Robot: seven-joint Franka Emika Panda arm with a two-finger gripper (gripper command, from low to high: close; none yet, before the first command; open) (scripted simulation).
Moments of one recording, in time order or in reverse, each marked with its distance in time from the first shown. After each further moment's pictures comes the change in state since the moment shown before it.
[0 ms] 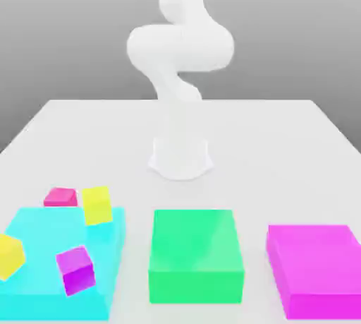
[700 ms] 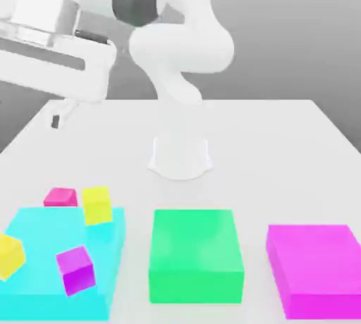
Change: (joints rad) arm -0.270 0.396 -0.231 -0.297 -0.279 0.259 -0.221
